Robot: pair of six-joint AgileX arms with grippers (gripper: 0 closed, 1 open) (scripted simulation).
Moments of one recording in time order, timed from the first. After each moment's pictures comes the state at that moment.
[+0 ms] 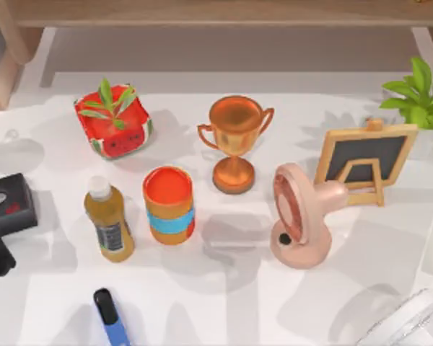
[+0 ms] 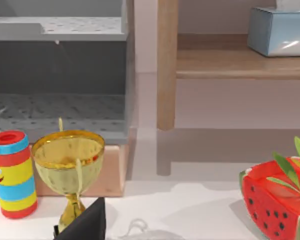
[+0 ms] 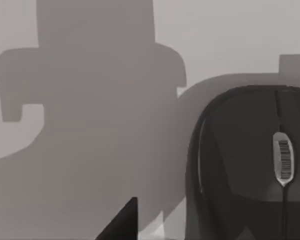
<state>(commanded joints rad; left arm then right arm) 0.00 0.00 0.00 0.00 0.00 0.00 -0.38 2.63 2.43 -1.29 -0.05 -0.61</state>
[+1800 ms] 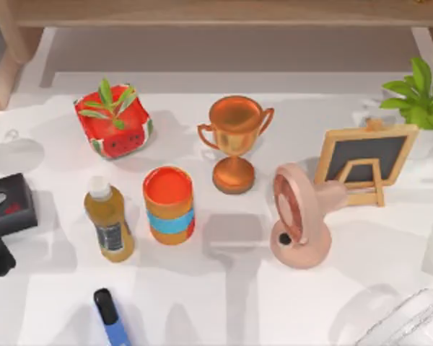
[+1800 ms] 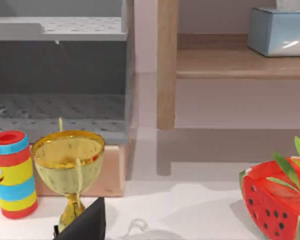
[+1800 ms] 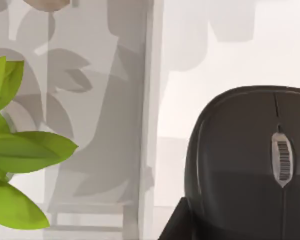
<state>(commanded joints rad) 0.00 0.00 0.00 0.00 0.00 0.00 -0.23 2.18 2.29 -1.37 -0.03 -0.27</state>
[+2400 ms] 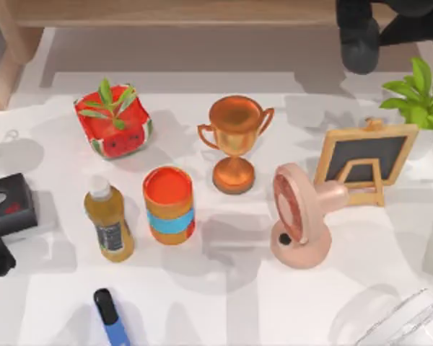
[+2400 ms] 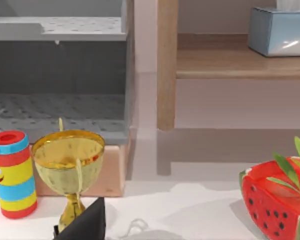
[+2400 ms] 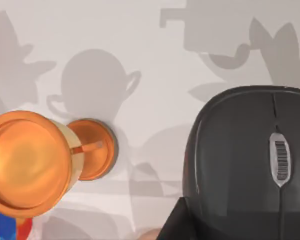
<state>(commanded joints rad) 0.00 0.00 0.00 0.00 0.00 0.00 0.37 1.93 2.02 -1.23 -0.02 0.35</state>
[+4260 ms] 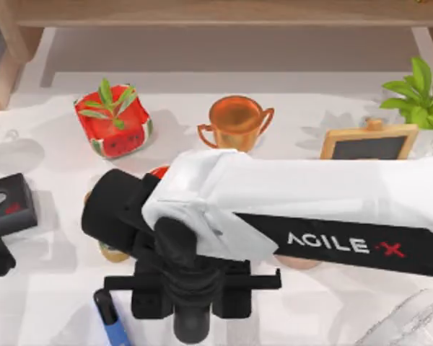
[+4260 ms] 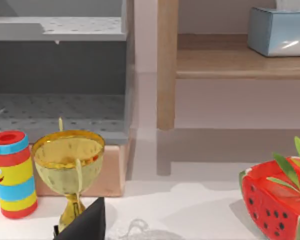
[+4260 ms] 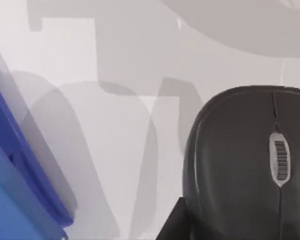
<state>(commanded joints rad) 0.00 0.00 0.00 0.00 0.00 0.00 1.10 2.05 1.55 -0.98 0.09 1.09</state>
